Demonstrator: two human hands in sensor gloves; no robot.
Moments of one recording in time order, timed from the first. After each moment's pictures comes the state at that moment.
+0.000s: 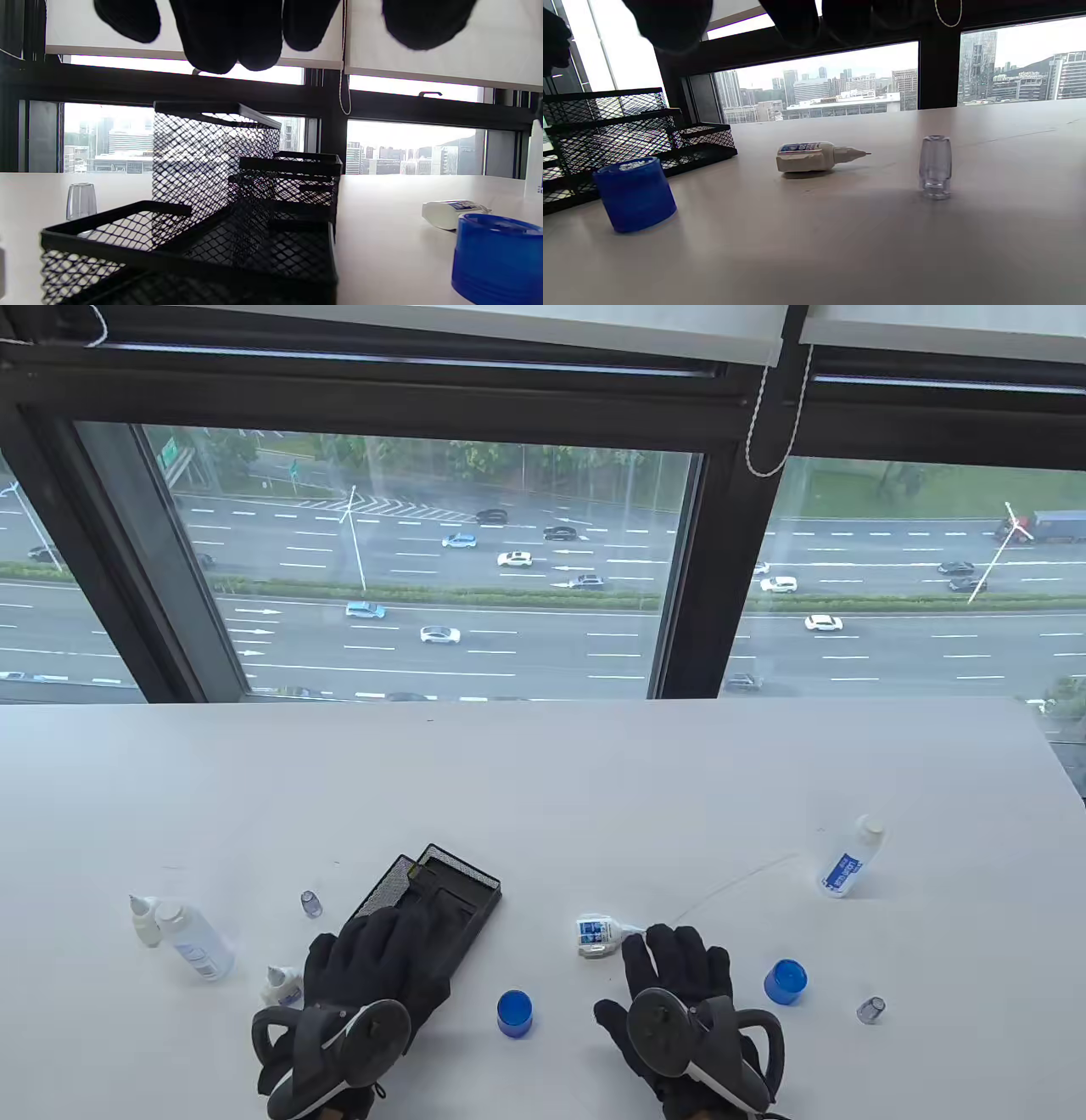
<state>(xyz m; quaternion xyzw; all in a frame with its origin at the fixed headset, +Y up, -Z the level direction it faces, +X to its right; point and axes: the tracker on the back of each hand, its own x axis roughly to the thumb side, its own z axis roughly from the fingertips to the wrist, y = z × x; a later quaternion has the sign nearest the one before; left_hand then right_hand) -0.191 -0.699 -0.244 0.11 -0.10 0.04 0.99 0.123 -0.710 -0.251 0.10 0.00 0.99 0.07</state>
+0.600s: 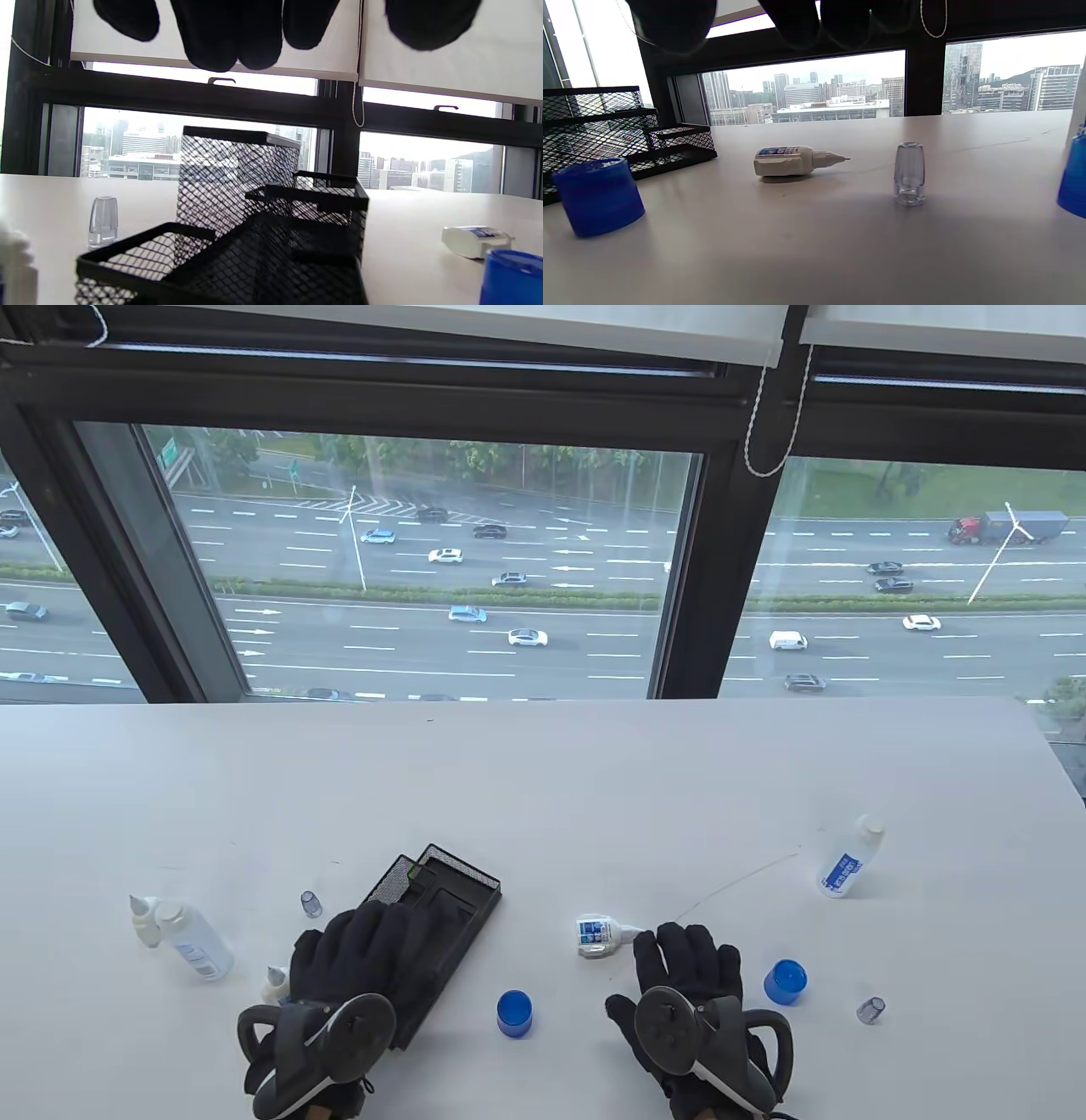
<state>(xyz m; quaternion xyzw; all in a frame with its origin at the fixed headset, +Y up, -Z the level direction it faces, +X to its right) -0.216 -0.681 -0.243 0.14 -0.06 0.06 0.99 0.132 -0.709 -0.254 0.08 -0.02 1.00 0.05</state>
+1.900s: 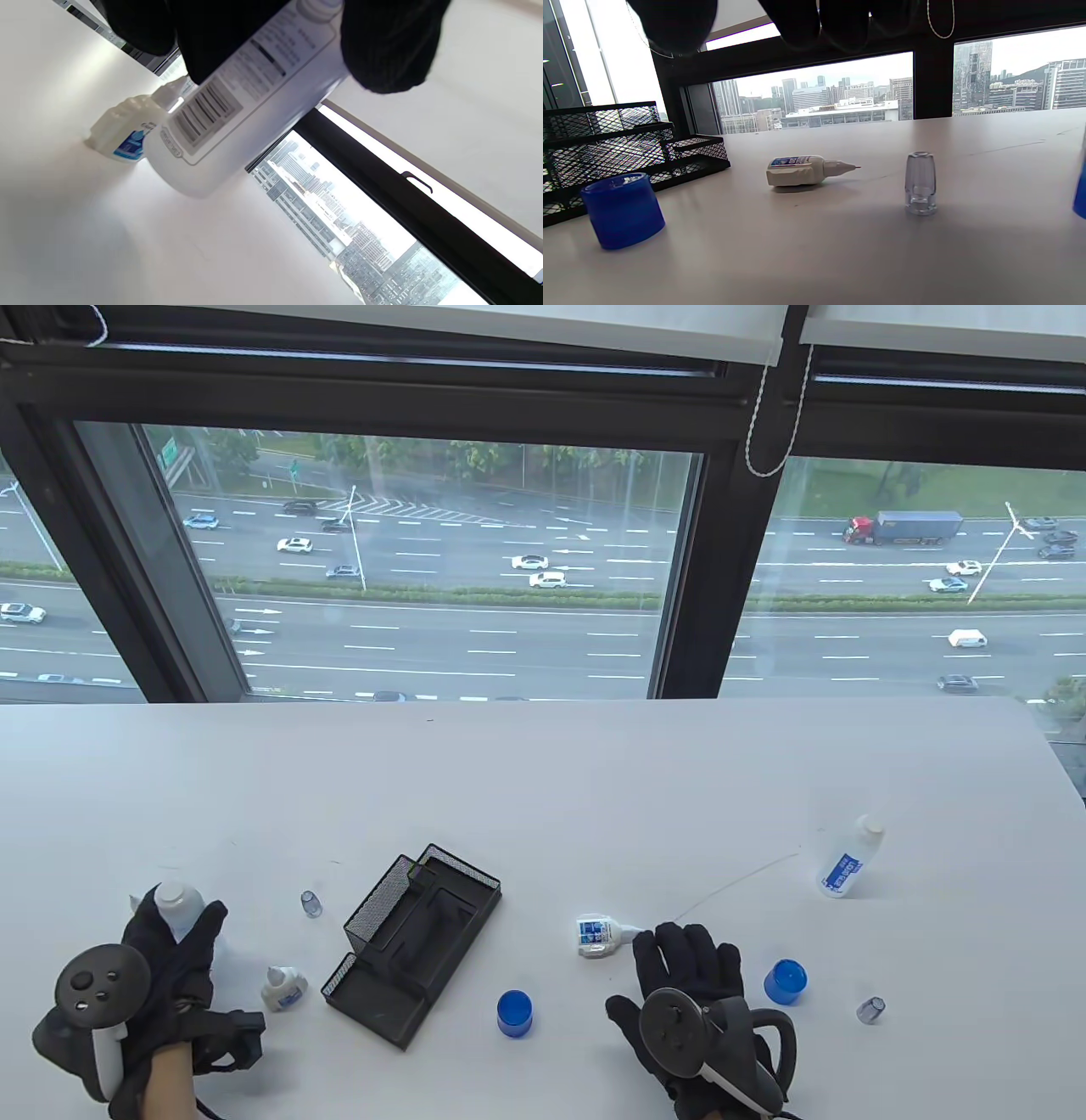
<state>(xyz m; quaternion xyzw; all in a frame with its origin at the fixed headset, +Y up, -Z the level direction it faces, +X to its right) -0.376 -0.695 -0.260 0.21 0.23 0.35 0.88 0.133 -0.697 -0.249 0.10 -0.02 0.99 0.07</state>
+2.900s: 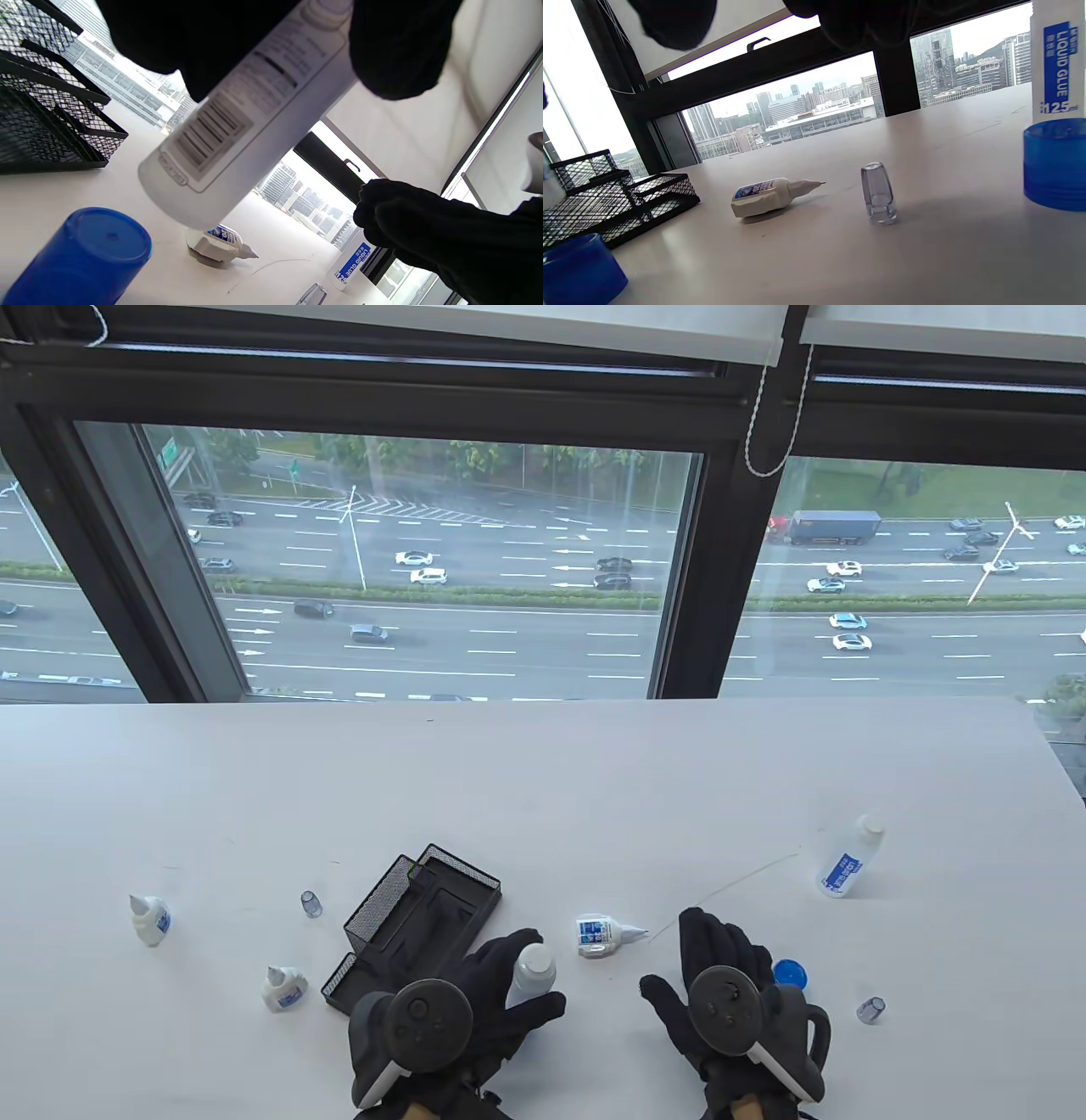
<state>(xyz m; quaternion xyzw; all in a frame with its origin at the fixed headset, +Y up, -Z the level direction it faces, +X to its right) -0.122 -0.696 -0.246 0.05 -0.16 0.36 0.92 0.180 -0.688 -0.258 0.03 -0.03 0.99 0.16</state>
